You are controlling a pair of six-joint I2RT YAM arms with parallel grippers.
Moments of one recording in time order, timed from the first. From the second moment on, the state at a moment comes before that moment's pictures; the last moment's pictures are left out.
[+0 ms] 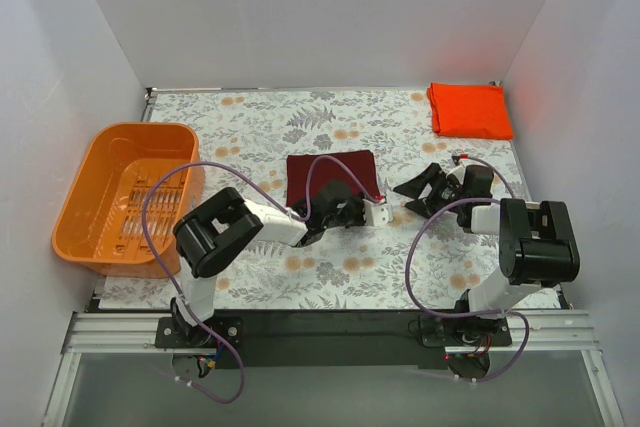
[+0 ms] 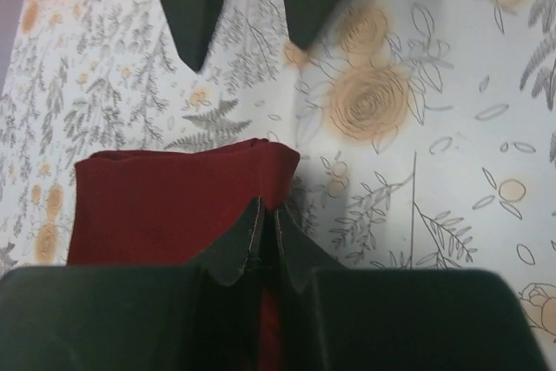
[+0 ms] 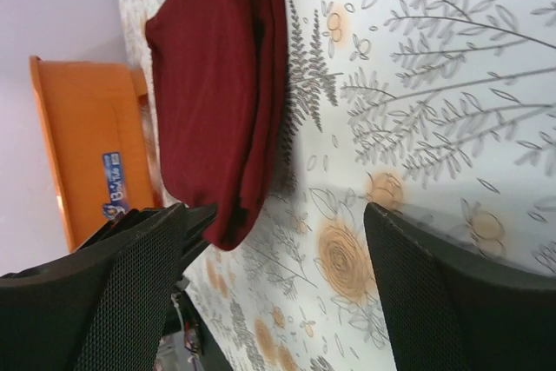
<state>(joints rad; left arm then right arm) -0.94 1.95 0.93 0.59 0.17 0.70 -0.05 1.58 0.51 0.43 -0.78 0.77</state>
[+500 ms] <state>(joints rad) -0.93 1.89 0.98 0.52 0.25 0.57 0.14 1.82 0.49 0.89 -0.69 1.12</state>
